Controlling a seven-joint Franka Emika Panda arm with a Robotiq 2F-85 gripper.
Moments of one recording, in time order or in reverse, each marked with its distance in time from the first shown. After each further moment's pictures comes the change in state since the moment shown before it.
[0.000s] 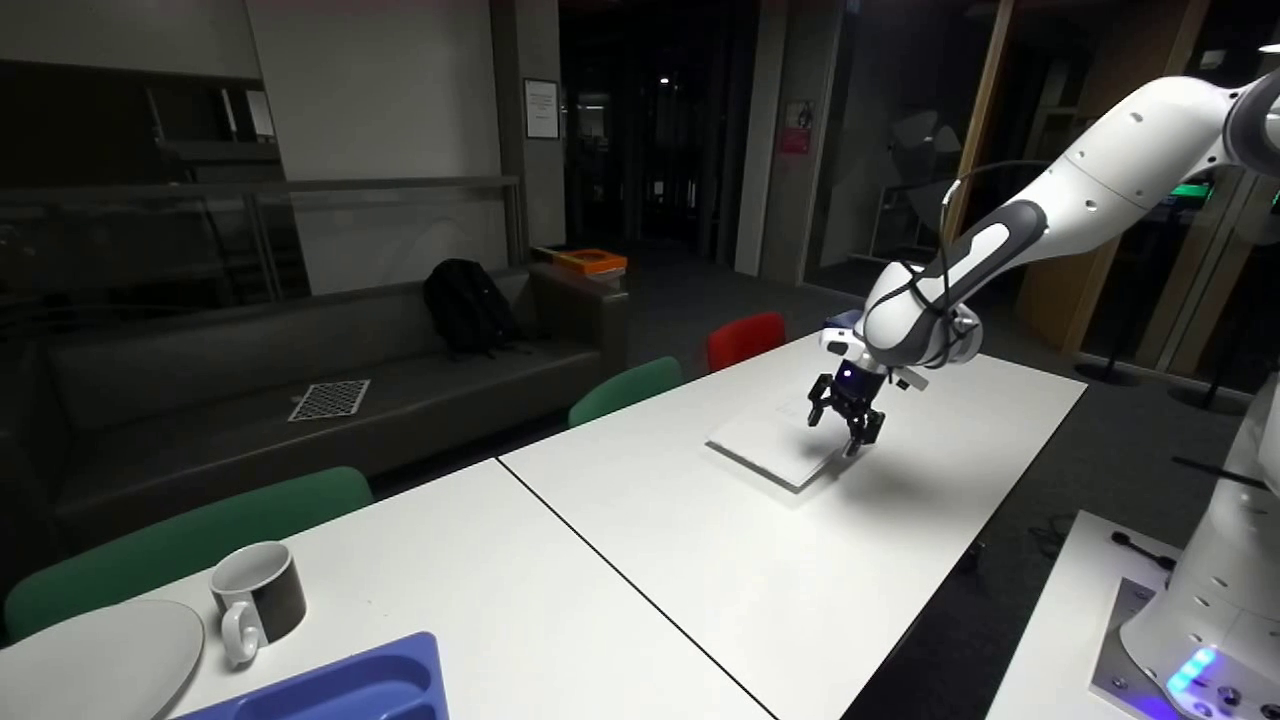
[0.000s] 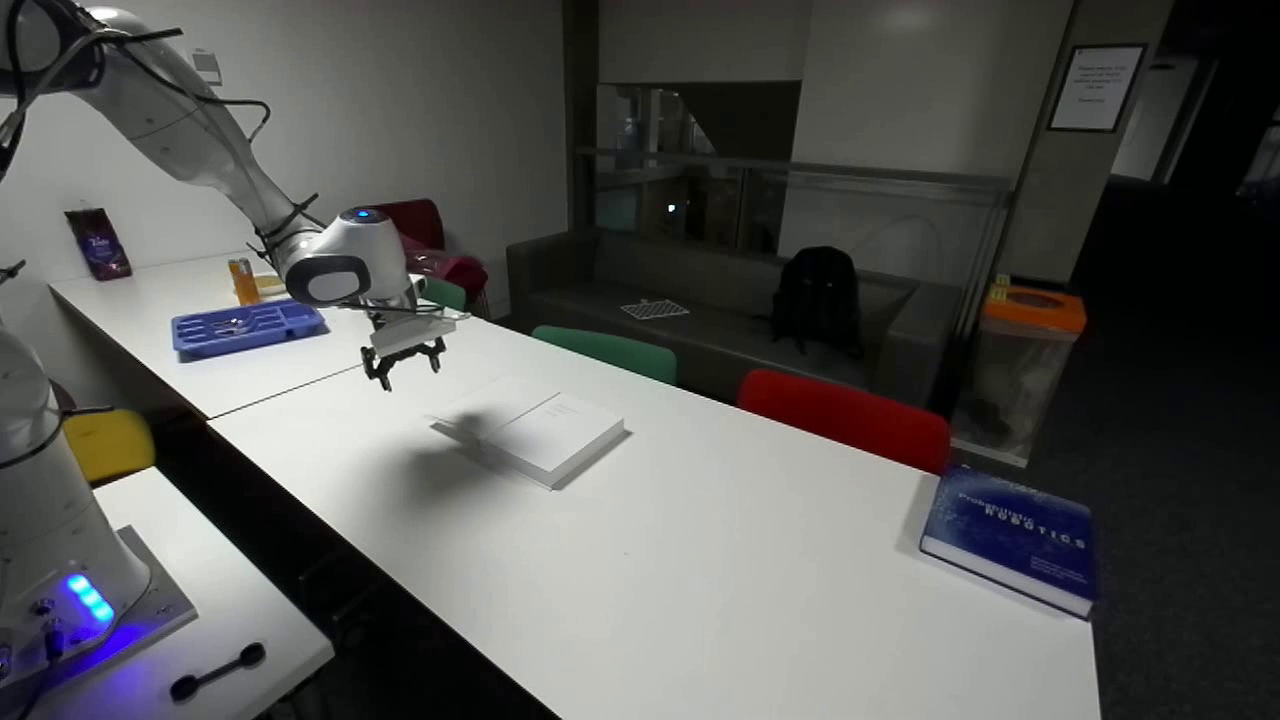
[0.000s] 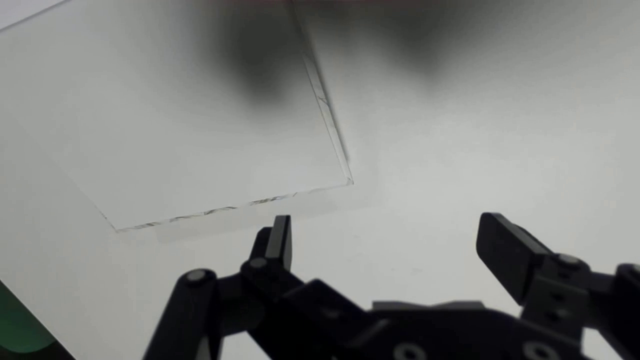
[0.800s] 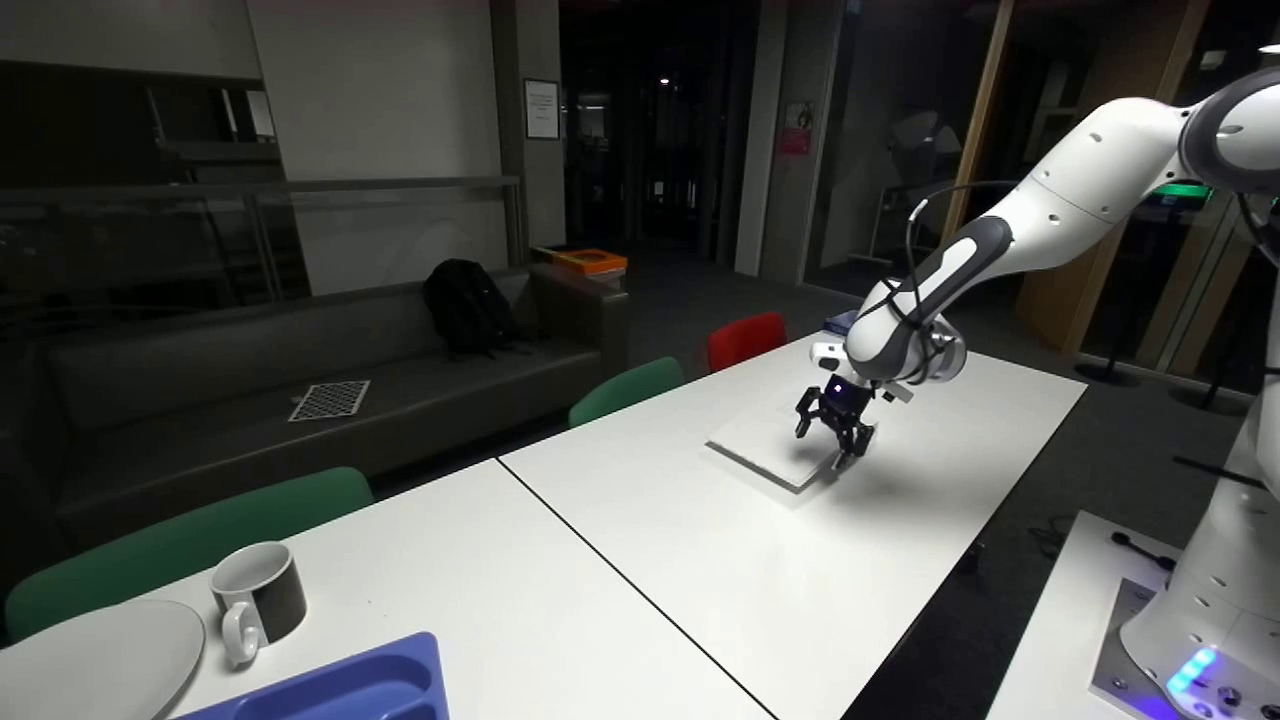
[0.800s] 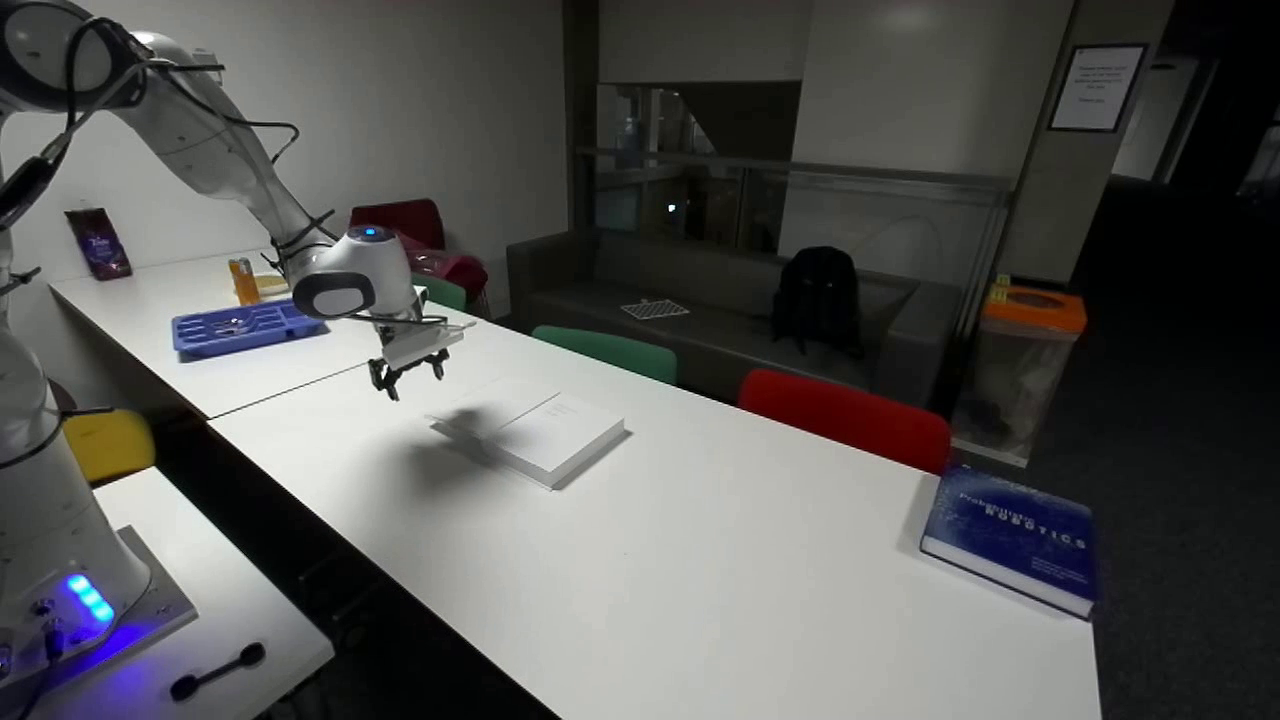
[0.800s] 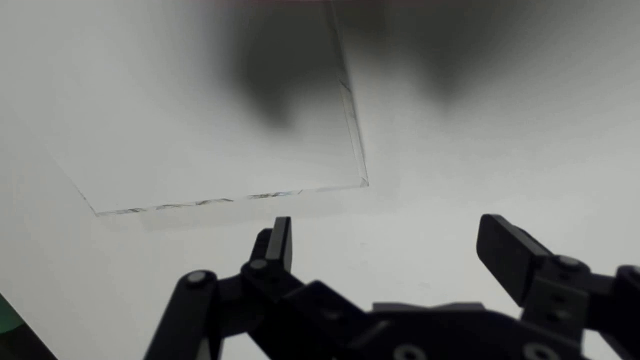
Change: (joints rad) arm -0.025 0.104 0.053 0.049 0.113 0.065 -0.178
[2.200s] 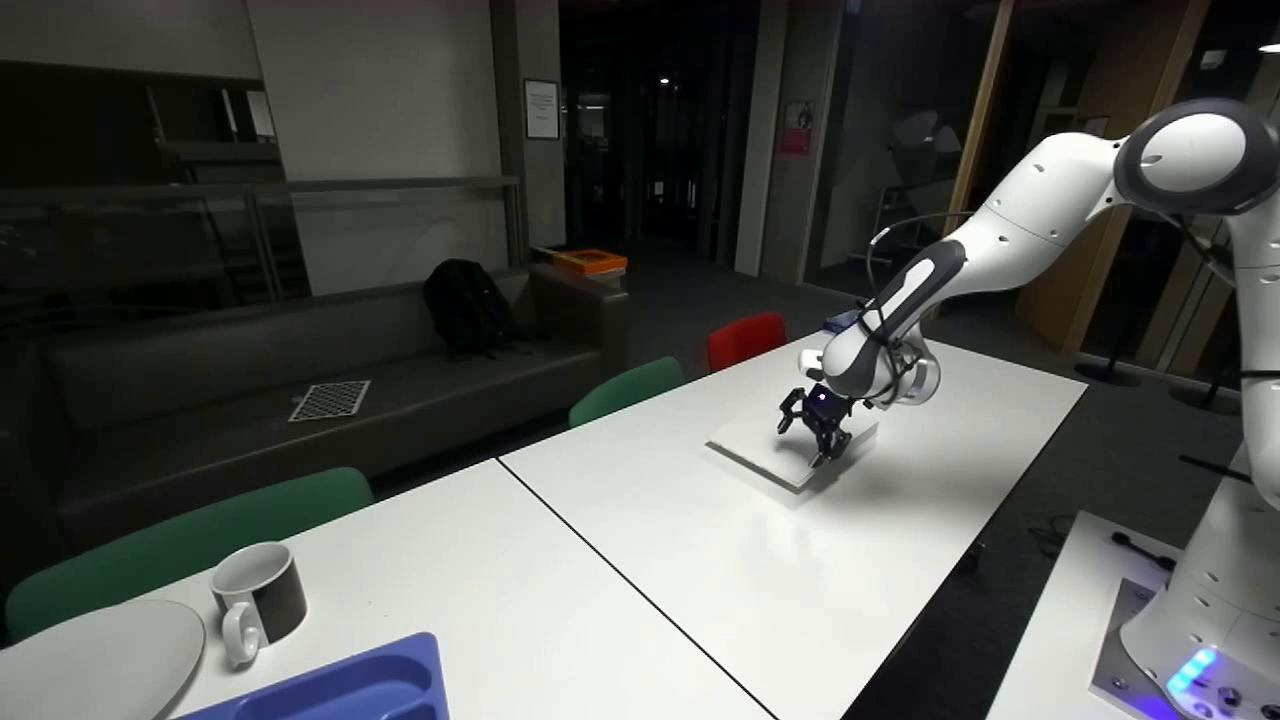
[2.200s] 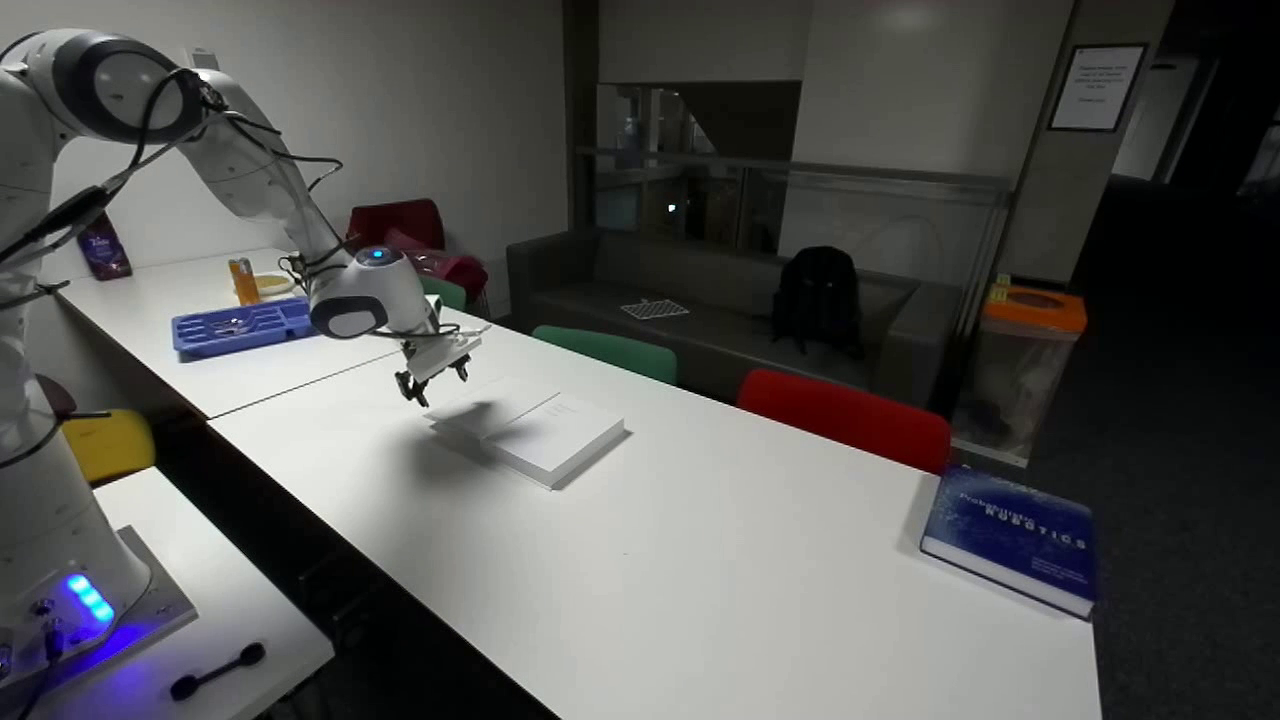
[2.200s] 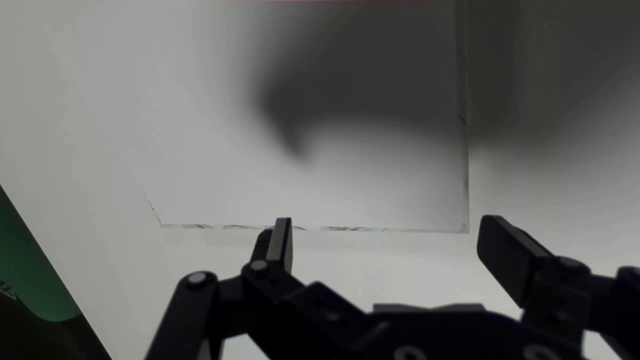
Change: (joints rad) arm -0.128 0.160 0.143 0.091 0.100 0.222 -0.162
